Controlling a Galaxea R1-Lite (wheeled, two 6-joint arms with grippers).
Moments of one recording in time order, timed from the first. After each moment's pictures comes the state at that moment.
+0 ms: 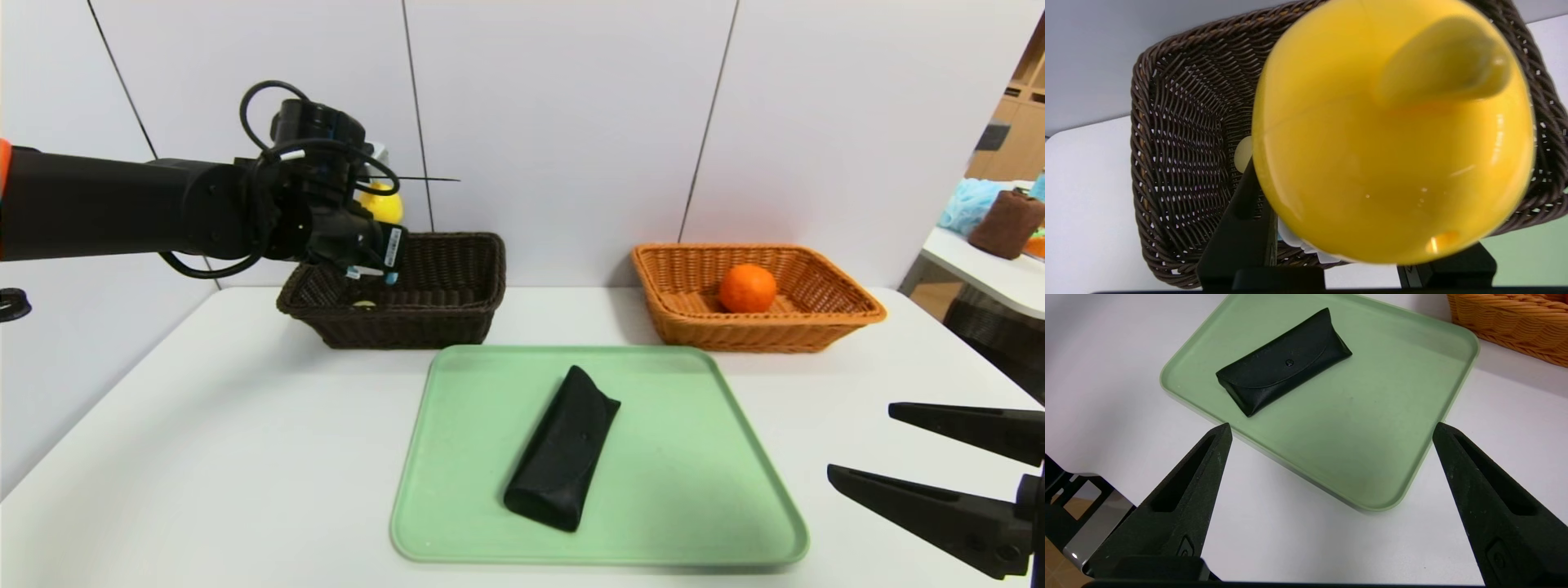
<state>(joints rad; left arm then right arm) -0.33 1.95 -1.59 0.13 0.20 0.03 0.58 0.97 -0.68 0.12 0.03 0.12</state>
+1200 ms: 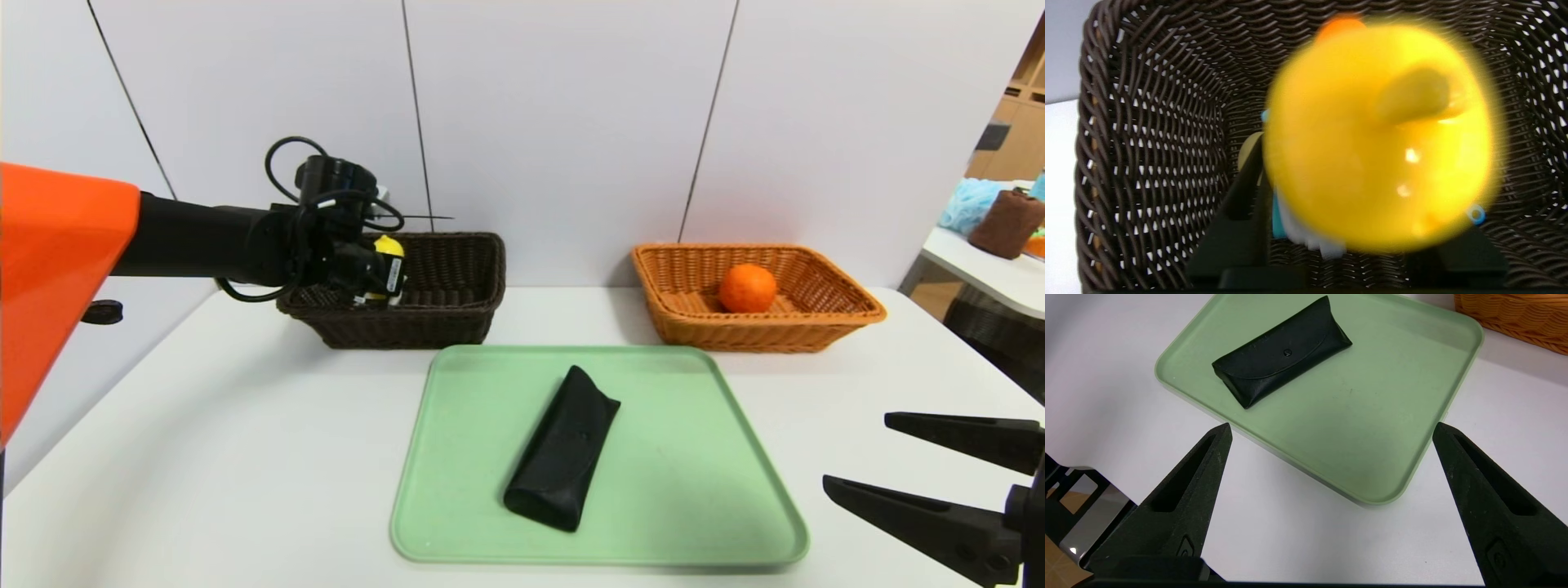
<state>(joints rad) -0.26 2.09 -1.60 0.05 0.19 0.02 0.58 0.98 -0.66 0.12 0.03 0.12</state>
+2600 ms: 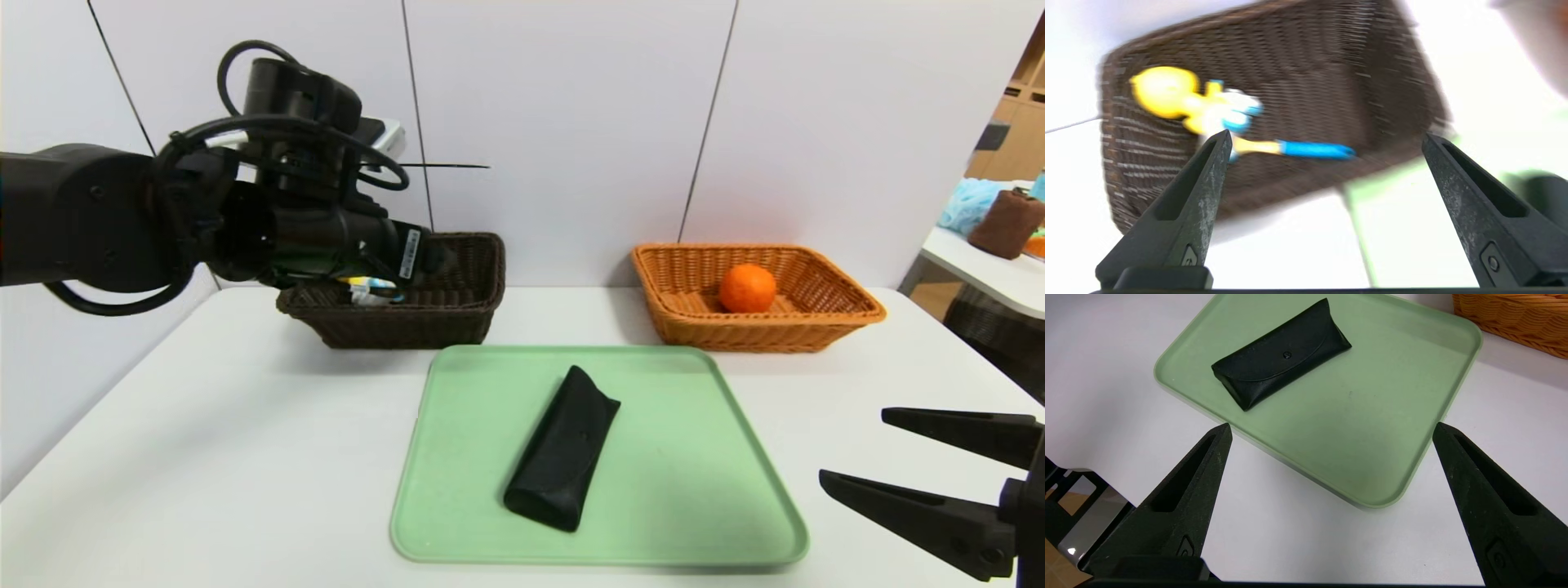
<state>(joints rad) -0.49 1.74 -1.42 0.11 0.20 -0.02 0.58 0.99 -0.67 0.11 0.03 0.11</state>
